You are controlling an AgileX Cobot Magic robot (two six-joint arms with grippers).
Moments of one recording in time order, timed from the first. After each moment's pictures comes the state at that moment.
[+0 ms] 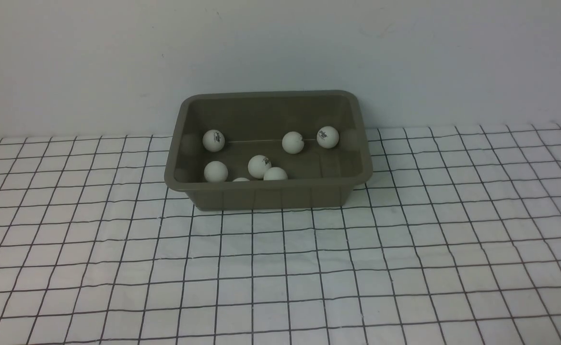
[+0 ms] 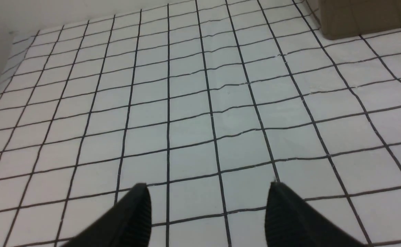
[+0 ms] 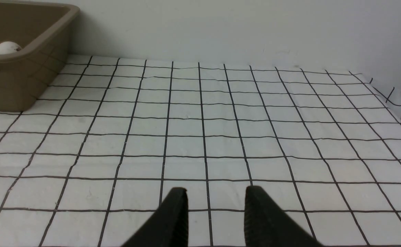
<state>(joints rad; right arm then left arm) -0.10 -0.02 0.02 0.20 0.41 -0.28 0.05 0.05 0.03 -0.04 0.36 0.16</state>
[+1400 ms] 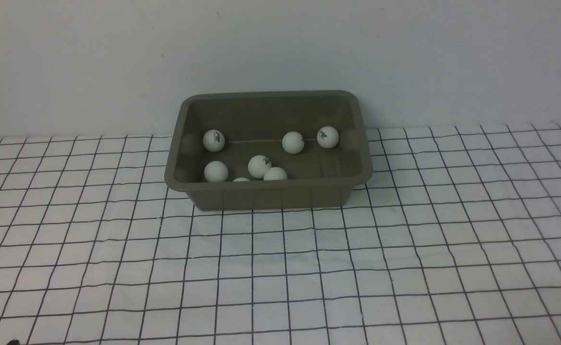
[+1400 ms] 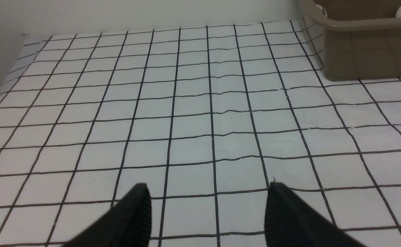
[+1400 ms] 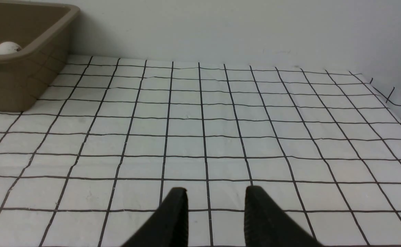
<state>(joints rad) -0.10 -0.02 0.02 0.20 0.41 -0.28 0.05 -0.01 0.03 0.00 0.37 0.01</state>
